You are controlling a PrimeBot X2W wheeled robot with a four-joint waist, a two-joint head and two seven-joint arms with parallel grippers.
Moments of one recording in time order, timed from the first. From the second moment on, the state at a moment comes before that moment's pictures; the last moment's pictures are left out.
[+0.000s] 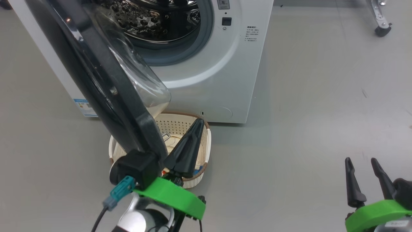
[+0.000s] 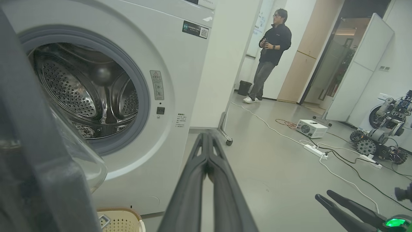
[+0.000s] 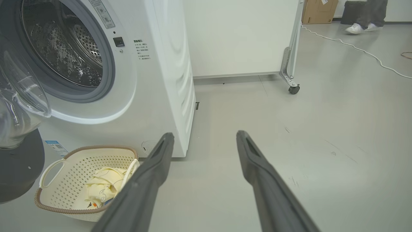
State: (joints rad) left arm -0.24 0.08 -0.53 -0.24 -0.36 0.06 0.07; right arm 0.18 -0.03 -0.15 -0.06 0.15 0.13 -0.05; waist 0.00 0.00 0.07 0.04
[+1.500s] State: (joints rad) left arm -0.26 0.07 -0.46 0.14 -0.40 0.11 -0.13; right arm 0.17 -0.03 -0.16 -0.04 0.16 0.13 -0.04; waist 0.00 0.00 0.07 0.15
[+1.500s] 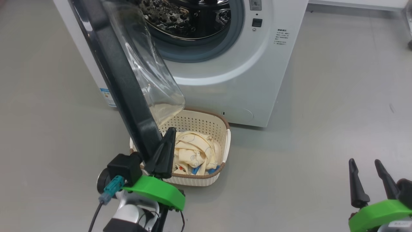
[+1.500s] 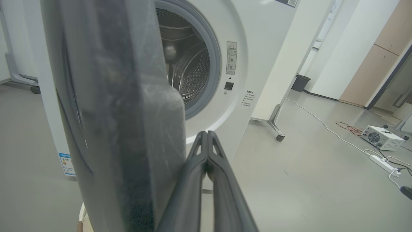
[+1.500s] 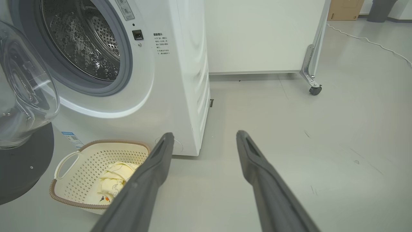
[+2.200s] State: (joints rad) left arm -0.23 0.11 -0.44 0.09 -0.40 0.17 -0.15; right arm 0.17 -0.03 -0.18 -0.05 0.16 0.13 -0.03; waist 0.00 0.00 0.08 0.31
